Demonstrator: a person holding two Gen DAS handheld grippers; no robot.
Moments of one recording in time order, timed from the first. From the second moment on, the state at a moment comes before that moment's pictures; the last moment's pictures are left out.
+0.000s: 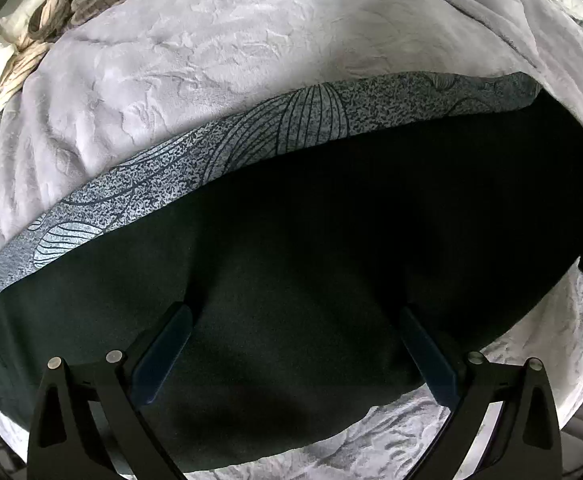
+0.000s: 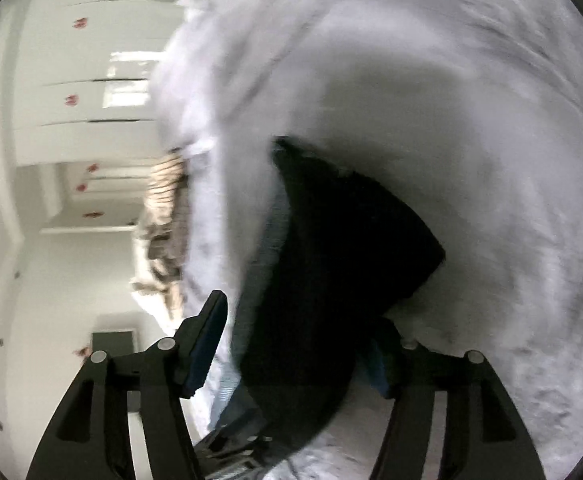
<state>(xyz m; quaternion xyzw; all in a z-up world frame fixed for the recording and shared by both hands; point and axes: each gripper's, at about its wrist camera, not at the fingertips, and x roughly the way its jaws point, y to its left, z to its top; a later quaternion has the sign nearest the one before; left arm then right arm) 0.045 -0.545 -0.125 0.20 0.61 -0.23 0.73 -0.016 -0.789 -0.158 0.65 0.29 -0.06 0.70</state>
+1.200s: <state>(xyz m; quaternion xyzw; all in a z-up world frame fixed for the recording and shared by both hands) 0.155 -0.526 -0.110 0.12 0.59 -0.18 0.77 0.052 -0.717 -0.047 0.43 0.37 0.01 0.83</state>
